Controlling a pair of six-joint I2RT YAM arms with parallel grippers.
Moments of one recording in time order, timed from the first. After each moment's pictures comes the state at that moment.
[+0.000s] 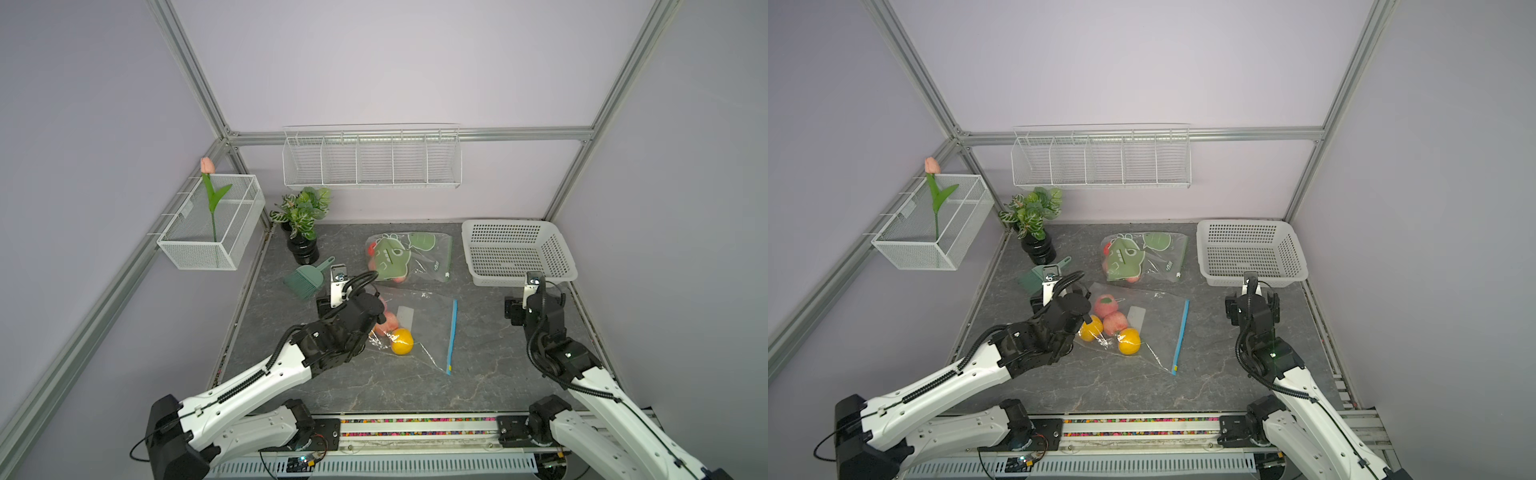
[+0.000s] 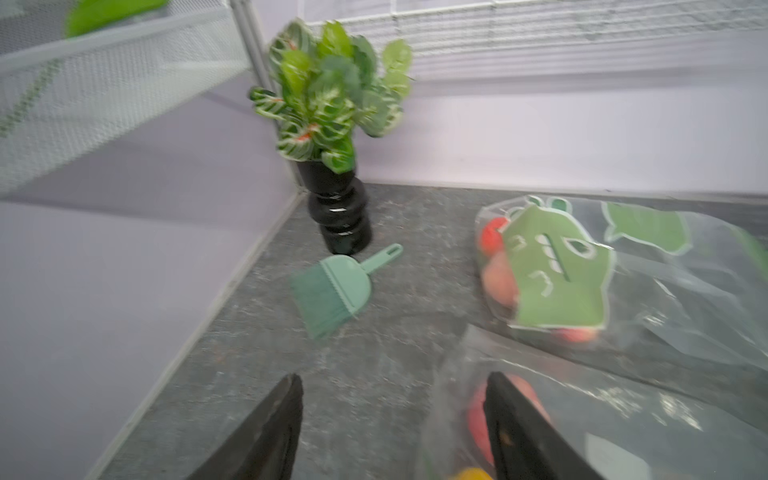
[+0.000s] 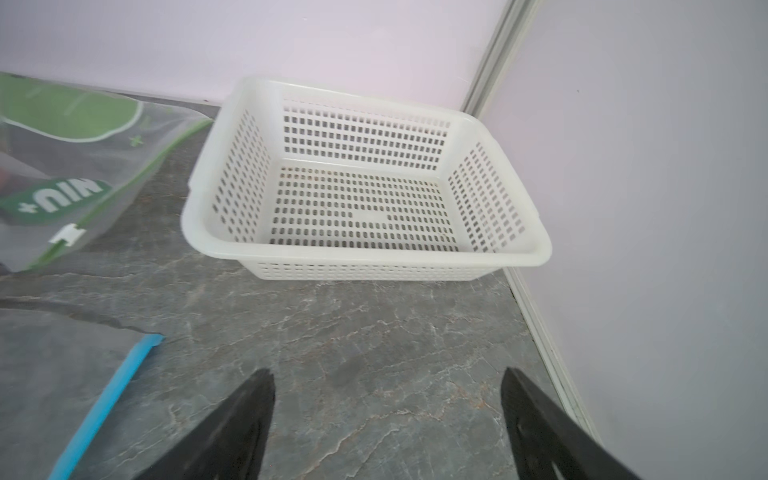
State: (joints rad) left arm -0.91 0.98 0.82 -0.46 -1.11 -0.47; right arm 0.38 0.75 0.52 -0.26 0.61 0.04
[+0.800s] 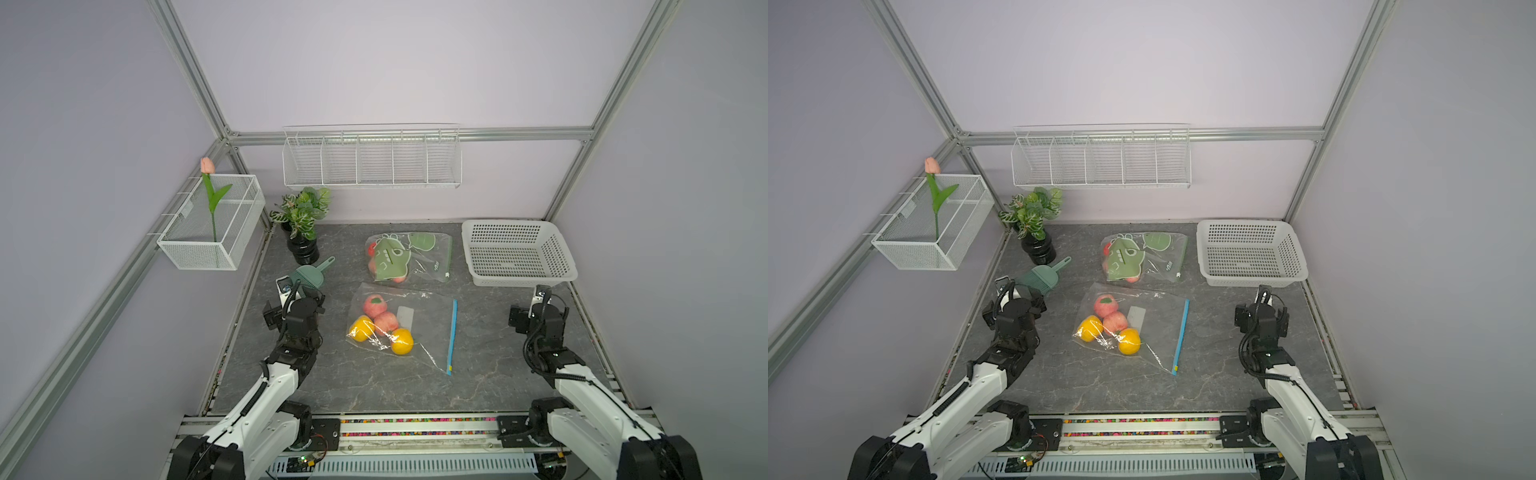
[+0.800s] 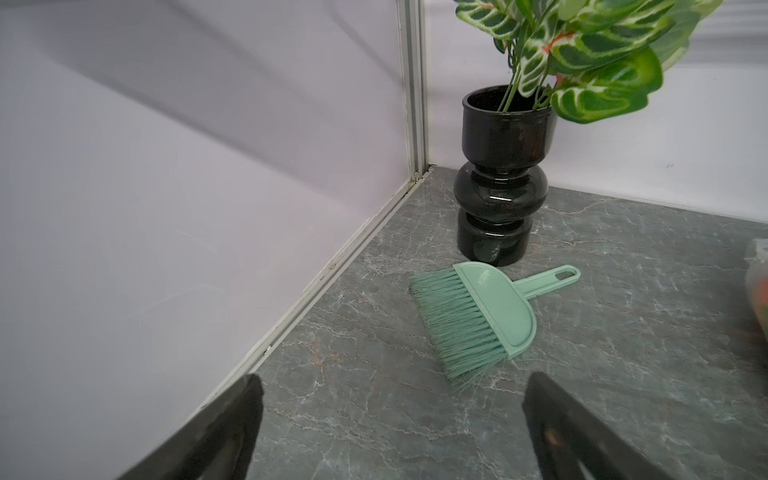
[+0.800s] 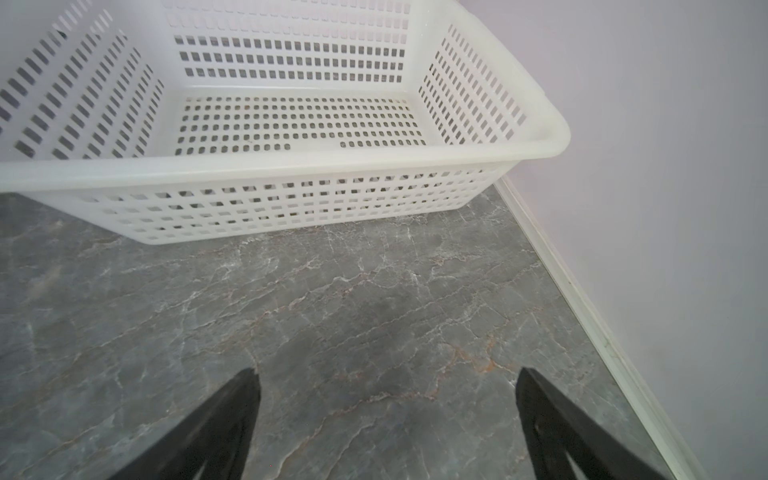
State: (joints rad) left arm -0.26 0.95 0.35 0.28 -0.73 -0.12; right arm 0.10 0.92 0.26 0.16 0.38 0.07
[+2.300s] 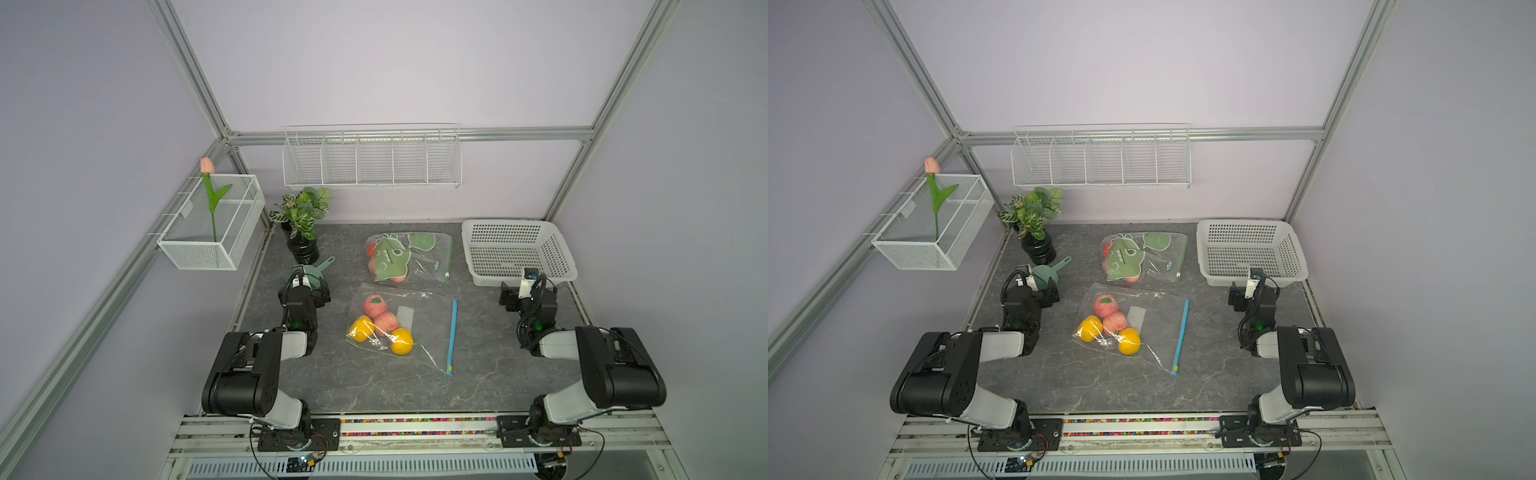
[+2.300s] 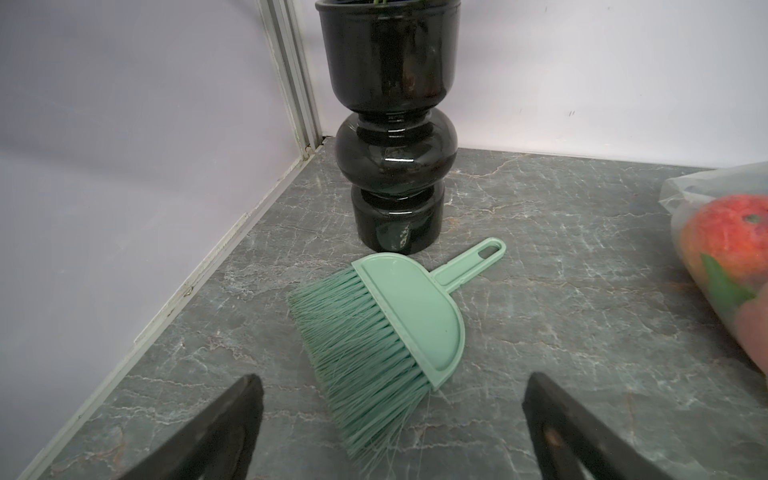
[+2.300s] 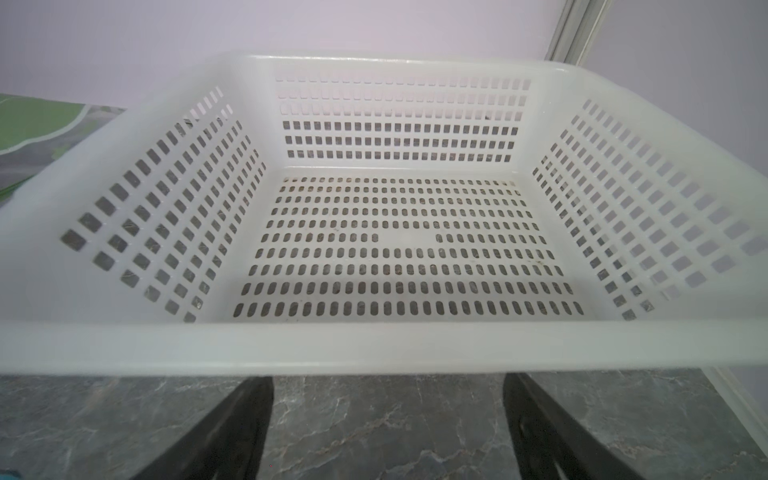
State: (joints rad) left arm -0.10 1.51 0.40 0.81 -0.29 -0.04; right arm -0.02 1.53 0.35 0.83 0.03 0.00
